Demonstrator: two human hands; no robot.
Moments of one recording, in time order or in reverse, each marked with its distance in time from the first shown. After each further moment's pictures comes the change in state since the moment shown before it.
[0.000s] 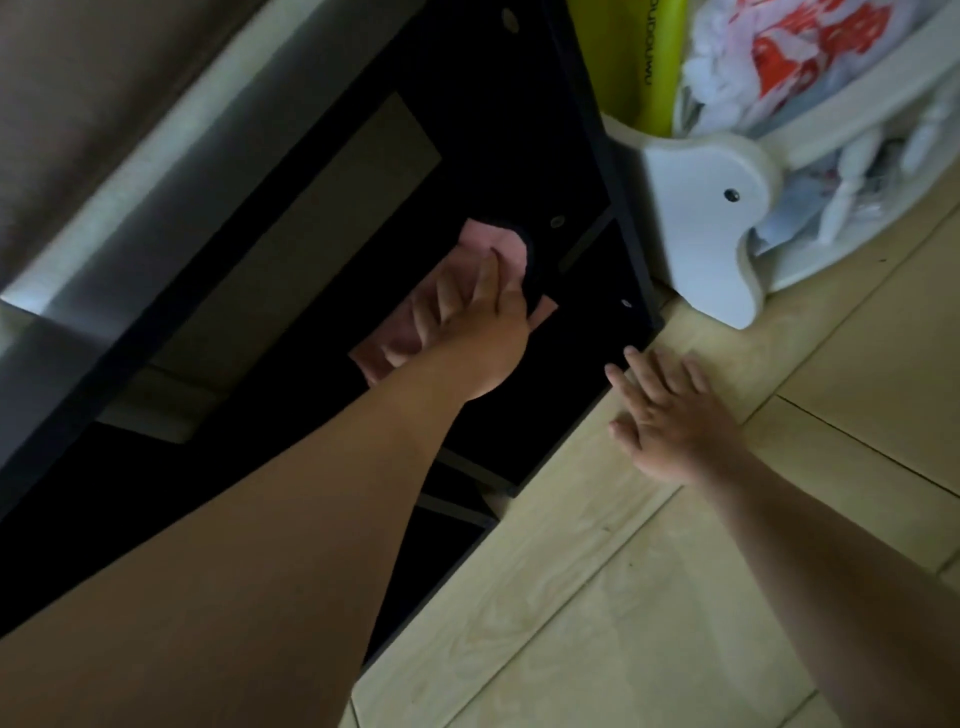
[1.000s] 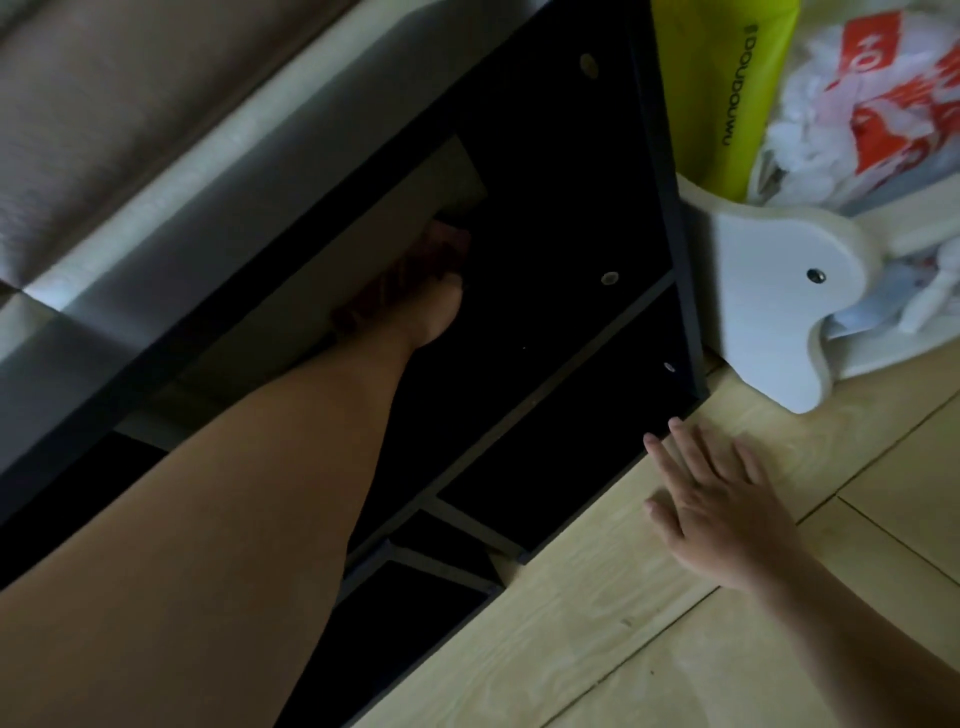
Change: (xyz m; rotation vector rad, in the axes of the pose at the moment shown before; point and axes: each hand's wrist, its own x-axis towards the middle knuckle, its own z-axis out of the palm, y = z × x) left_hand 0.185 -0.101 -0.052 -0.043 0.365 -0.010; right_hand -0.004 0.007 -0.005 0.041 -0.069 -0.017
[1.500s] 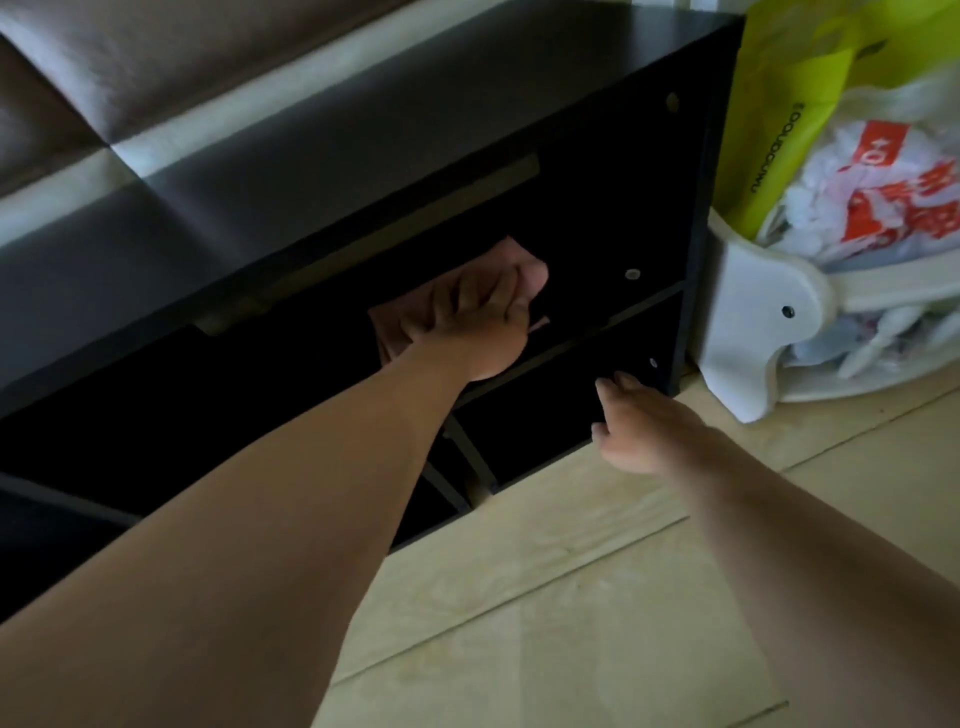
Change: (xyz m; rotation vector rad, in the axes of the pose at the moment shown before) left_hand -0.167 0.043 -0.022 0.054 -0.355 -0.041; right_hand 0.012 -0.056 -0.139 0.038 -0.267 -0.086
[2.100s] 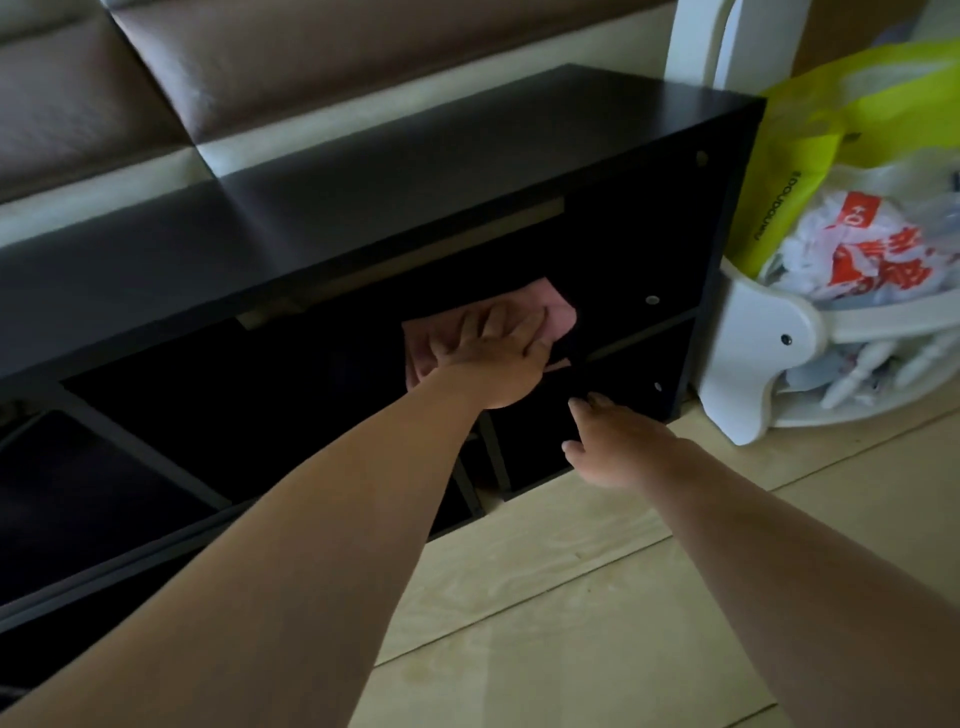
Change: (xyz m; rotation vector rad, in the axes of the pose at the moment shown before) left_hand -0.043 -0.030 0.001 0.039 0.023 0.135; right_hand -0.035 -0.068 -0.013 -0.100 -0.043 -0.028
